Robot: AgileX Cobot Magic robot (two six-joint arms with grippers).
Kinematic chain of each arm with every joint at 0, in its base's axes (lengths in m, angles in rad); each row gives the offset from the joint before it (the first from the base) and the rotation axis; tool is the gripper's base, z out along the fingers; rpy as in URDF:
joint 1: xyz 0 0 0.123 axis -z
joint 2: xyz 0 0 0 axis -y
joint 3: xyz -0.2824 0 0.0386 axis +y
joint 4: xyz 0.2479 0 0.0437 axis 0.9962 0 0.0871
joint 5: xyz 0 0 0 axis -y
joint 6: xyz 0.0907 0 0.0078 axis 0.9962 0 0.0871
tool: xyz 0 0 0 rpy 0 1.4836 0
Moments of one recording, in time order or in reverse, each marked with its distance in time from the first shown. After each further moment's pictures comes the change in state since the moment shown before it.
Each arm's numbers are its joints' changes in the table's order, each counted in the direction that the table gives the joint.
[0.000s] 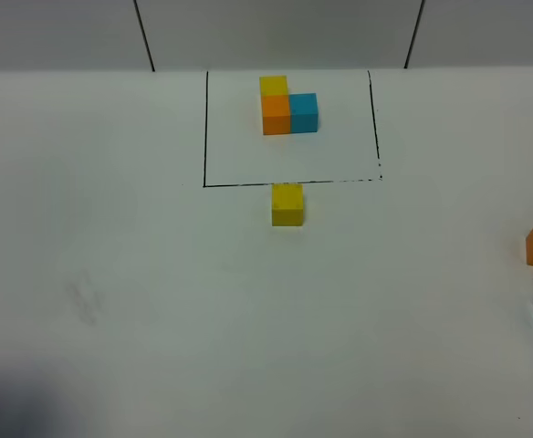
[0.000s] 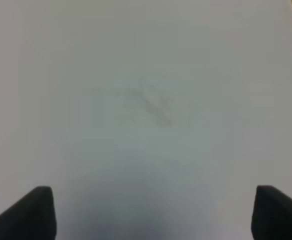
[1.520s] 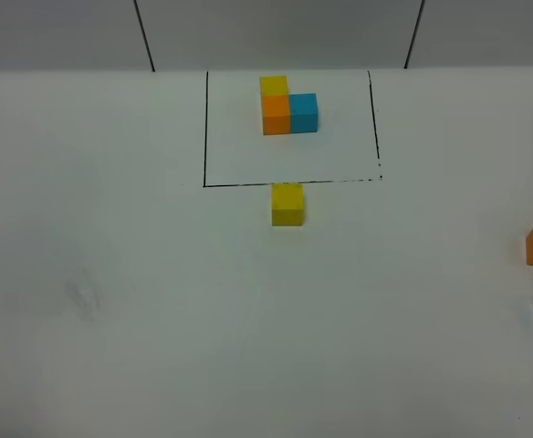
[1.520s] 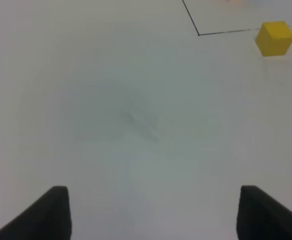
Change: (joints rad) left arm 0.001 0.415 0.055 -0.026 -0.122 0.003; right arm 0.000 0.000 0.000 0.000 0.000 0.000
